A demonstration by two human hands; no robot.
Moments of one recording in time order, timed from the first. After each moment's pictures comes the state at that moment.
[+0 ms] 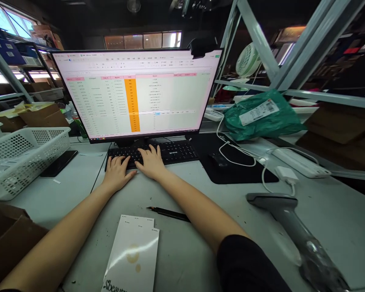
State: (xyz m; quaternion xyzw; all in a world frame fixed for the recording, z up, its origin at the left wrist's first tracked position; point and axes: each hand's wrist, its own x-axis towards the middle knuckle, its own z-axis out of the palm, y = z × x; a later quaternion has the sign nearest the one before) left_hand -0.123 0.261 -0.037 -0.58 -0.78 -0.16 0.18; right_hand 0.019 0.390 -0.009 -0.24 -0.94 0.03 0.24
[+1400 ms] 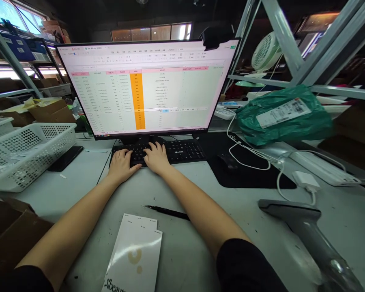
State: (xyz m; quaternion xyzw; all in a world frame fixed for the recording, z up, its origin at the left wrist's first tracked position) left_hand -0.132 0.278 -0.029 -0.56 -0.79 -0.16 0.19; right_hand 0.003 0.406 -0.005 -0.29 -0.94 0.04 0.19
